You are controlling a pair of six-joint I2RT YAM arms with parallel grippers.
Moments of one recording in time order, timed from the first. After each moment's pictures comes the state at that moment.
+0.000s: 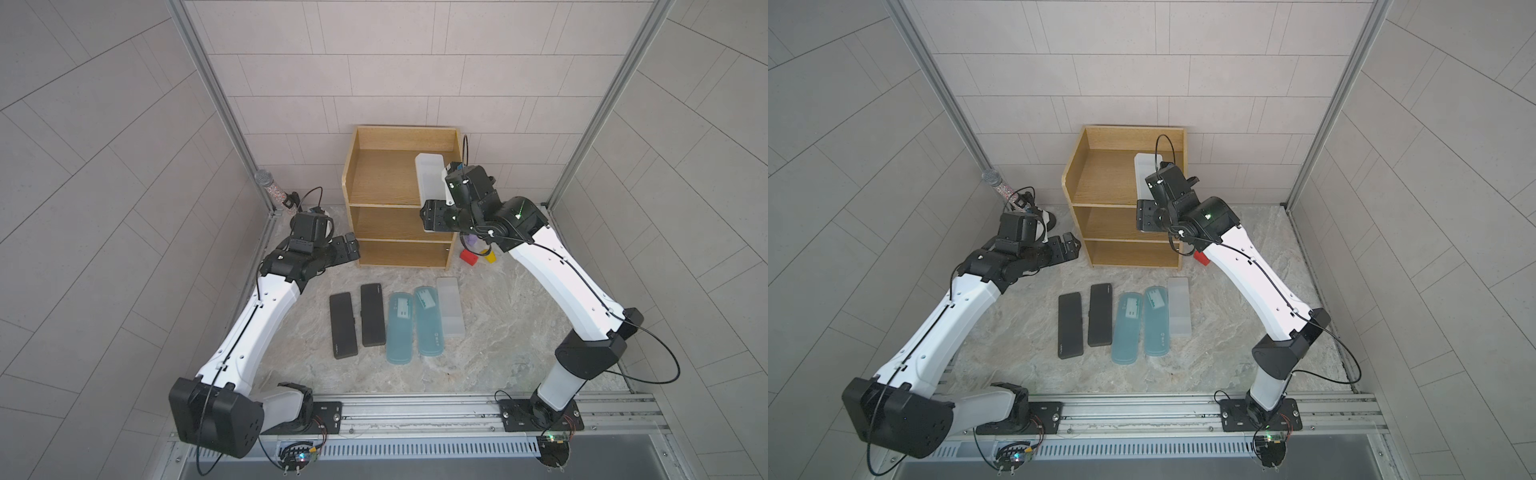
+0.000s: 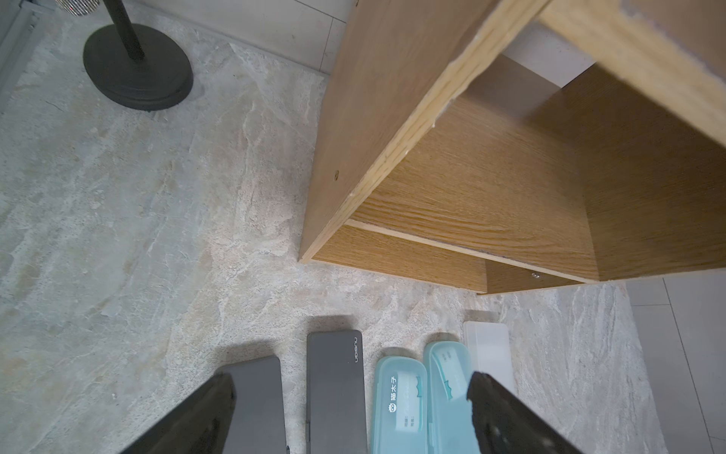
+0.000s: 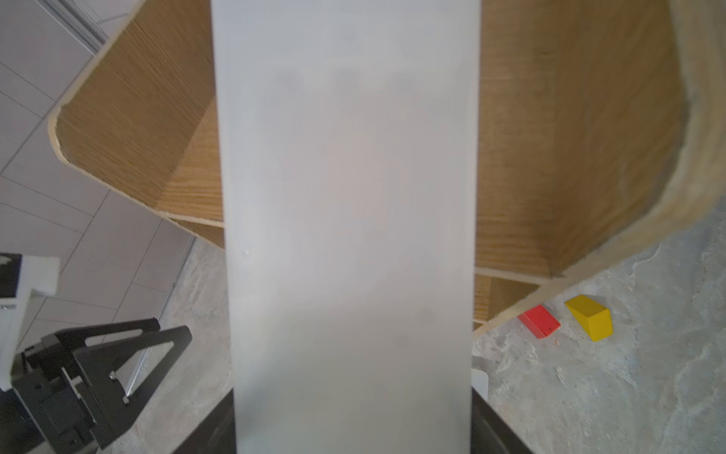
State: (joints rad) left arm -0.22 1.25 1.23 -0.71 0.08 -0.45; right arm 0.64 1.73 2.17 -1.06 0.20 0.52
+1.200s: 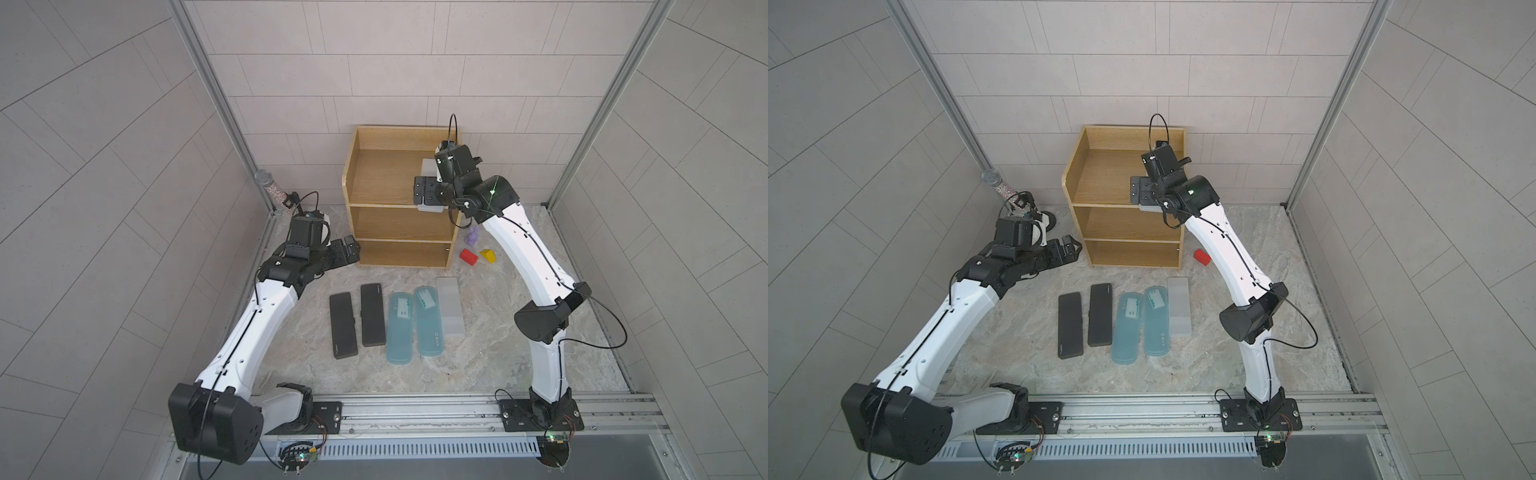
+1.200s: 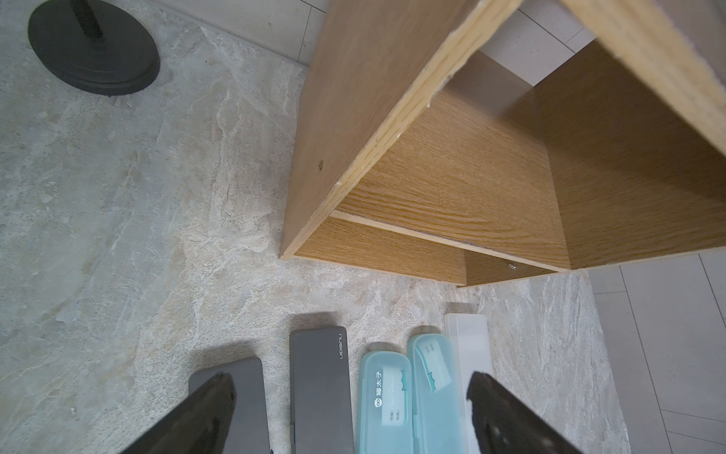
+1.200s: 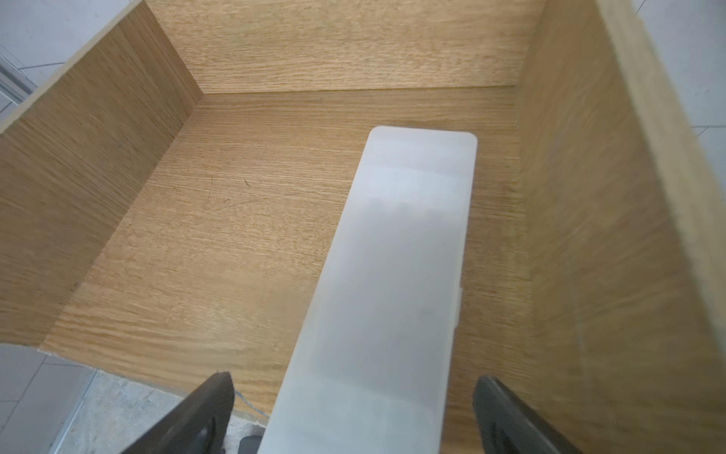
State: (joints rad) left arm -0.19 1.22 1.16 -0.65 0.18 -0.45; right arm 0.57 2.00 2.50 -1.09 0.28 0.38
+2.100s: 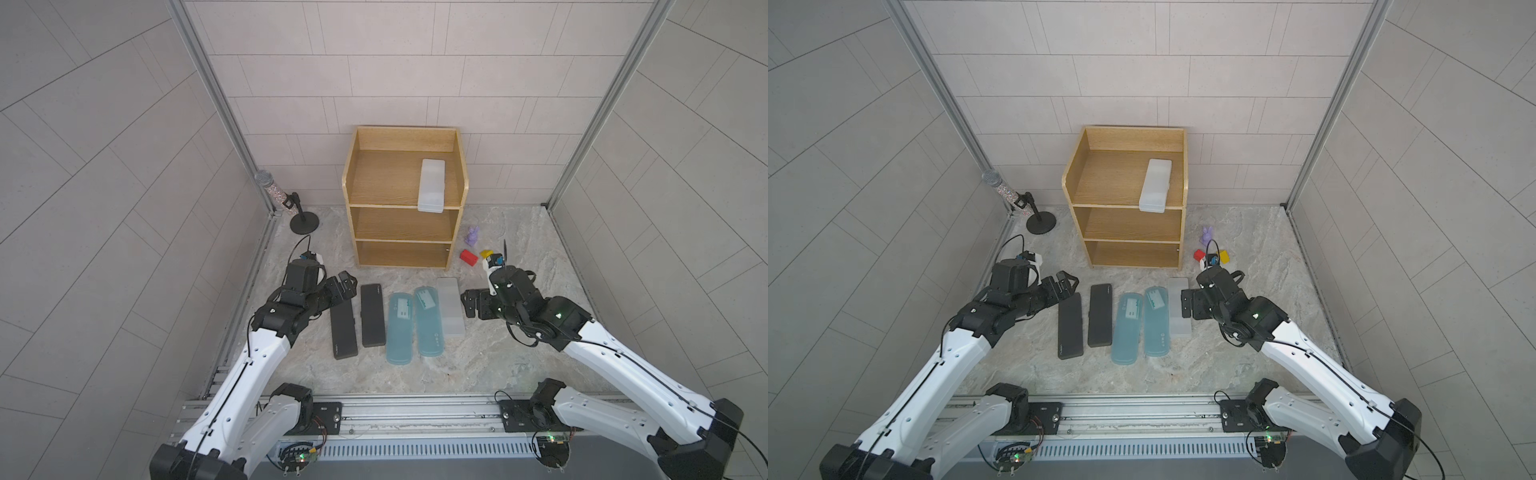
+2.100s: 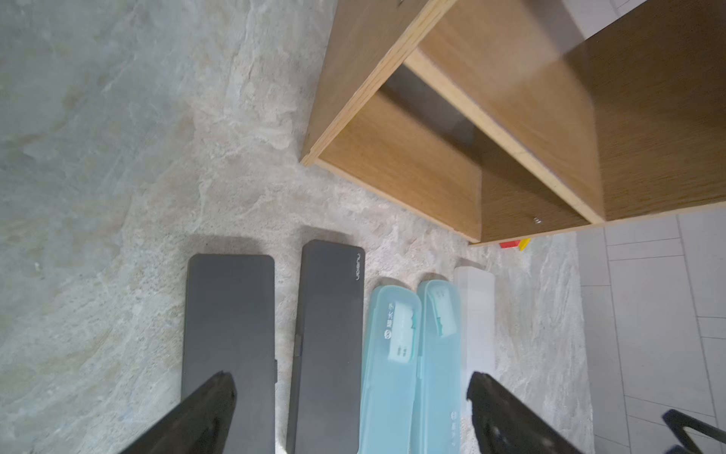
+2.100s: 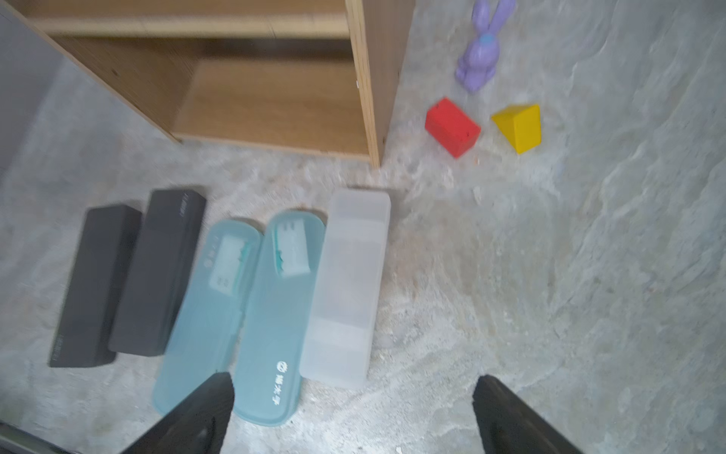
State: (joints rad) left arm -0.23 0.91 0.77 -0.63 0.17 -0.63; right arm 0.65 0.97 0.86 -0.77 0.21 0.52
